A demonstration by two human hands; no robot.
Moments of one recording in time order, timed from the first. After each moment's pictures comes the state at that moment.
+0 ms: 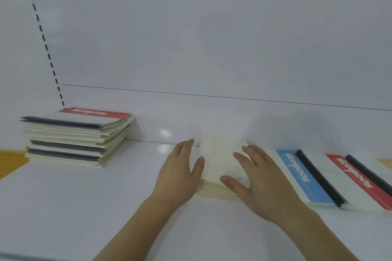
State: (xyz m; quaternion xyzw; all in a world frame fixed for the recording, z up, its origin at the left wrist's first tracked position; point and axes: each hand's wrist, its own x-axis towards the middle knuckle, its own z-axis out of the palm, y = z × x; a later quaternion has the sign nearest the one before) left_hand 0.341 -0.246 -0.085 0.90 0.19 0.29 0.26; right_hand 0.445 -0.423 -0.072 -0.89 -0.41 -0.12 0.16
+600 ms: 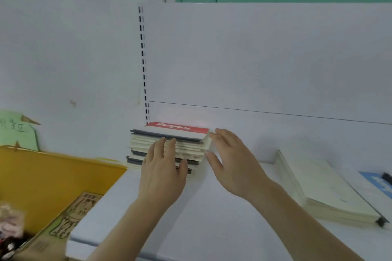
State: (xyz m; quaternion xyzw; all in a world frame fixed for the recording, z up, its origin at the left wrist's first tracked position) left_hand 0.177 -0.049 -0.075 0.88 0.31 0.35 0.09; right_hand 0.295 -0.190 -0.024 -0.79 -0.54 -0.18 0.23
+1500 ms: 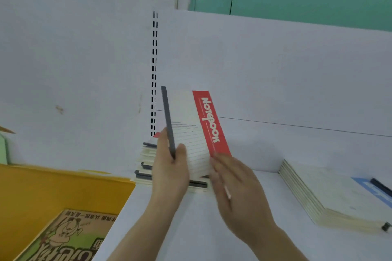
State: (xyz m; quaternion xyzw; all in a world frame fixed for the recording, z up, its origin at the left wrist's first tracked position) left_hand 0.152 -0.021 -0.024 0.65 0.22 0.47 0.55; right_hand 0.231 -0.149 -0.055 -0.74 -0.50 -0.34 0.30
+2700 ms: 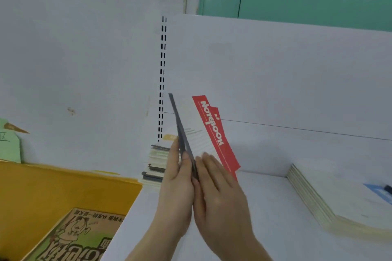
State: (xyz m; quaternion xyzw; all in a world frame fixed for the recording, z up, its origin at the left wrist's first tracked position) left_hand 0.133 -0.035 -0.032 0.53 0.11 0.41 0.74; right_hand 0.196 -0.110 -0.065 -0.70 -0.49 -0.42 0.31
